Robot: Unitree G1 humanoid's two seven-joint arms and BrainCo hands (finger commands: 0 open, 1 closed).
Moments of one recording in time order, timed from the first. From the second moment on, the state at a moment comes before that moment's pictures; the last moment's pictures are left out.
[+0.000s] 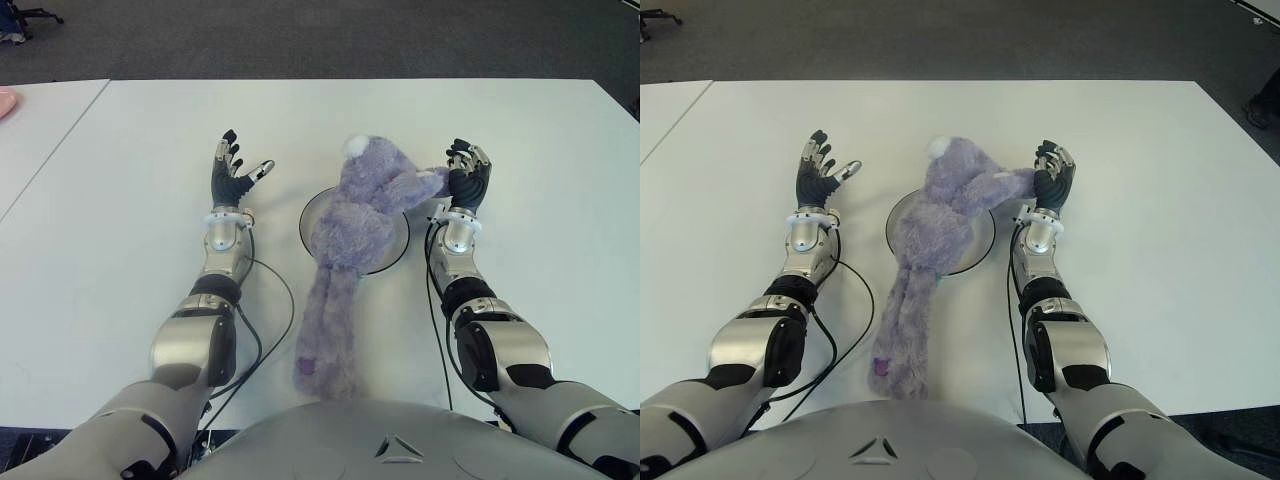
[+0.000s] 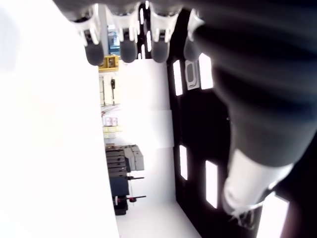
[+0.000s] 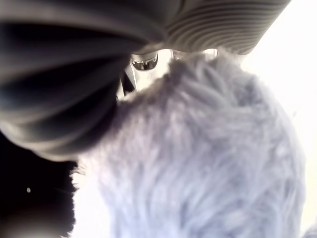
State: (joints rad) left arm -0.54 0.11 0.19 1.11 0.02 -0.64 0.11; right arm -0.56 -0.10 -0.13 1.06 0.03 -0.70 -0.41
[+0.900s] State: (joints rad) left arm -0.54 0.10 0.18 1.11 0.02 -0.59 0.13; right arm -0.56 -0.10 -0.13 1.06 0.04 -0.71 -0.35
